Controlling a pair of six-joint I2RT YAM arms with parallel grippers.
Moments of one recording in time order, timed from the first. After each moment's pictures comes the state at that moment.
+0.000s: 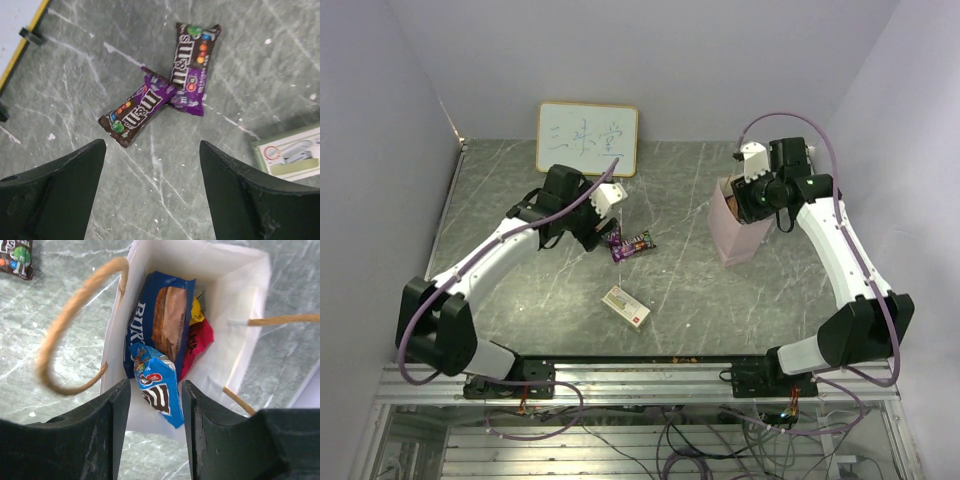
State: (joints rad) left arm -0.47 1.39 1.10 -0.45 0.28 0.51; right arm 0.16 1.45 1.40 -0.88 -0.15 -0.35
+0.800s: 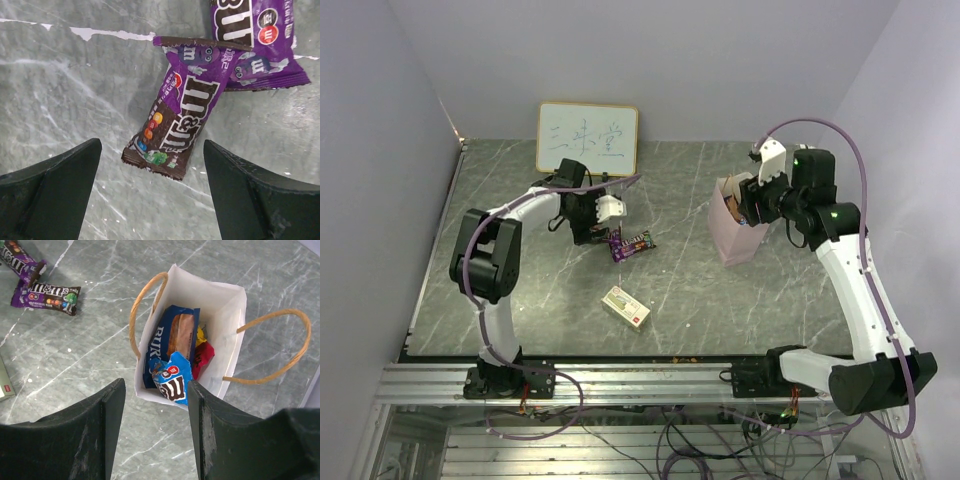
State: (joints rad) left arm -0.32 1.89 1.31 -0.50 0.41 1.08; right arm 0.16 1.20 1.31 -0.74 -0.24 -0.32
